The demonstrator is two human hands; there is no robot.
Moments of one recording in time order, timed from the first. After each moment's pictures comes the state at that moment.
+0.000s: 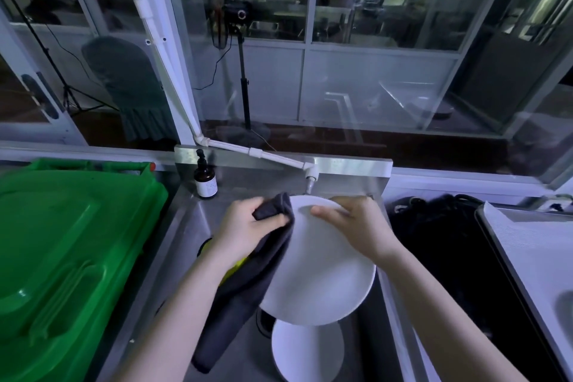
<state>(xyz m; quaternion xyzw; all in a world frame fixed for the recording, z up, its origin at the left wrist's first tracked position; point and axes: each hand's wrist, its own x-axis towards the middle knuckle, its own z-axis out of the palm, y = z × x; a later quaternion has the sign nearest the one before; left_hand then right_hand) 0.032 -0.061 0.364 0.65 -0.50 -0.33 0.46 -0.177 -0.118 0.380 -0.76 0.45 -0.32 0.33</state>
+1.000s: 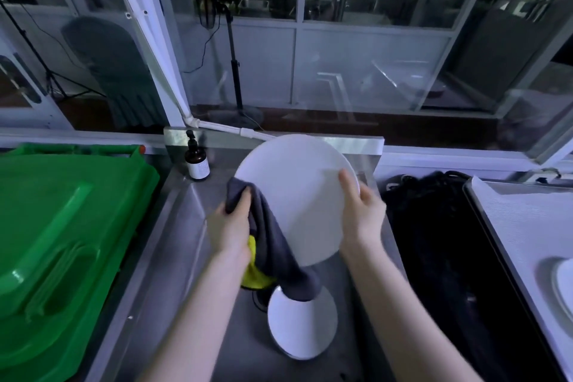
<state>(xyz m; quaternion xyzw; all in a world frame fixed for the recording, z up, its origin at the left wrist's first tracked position) 0.008 -0.051 0.320 0.68 -0.16 -0.38 0.61 -0.165 -0.083 0.363 -0.40 0.58 -0.54 0.46</state>
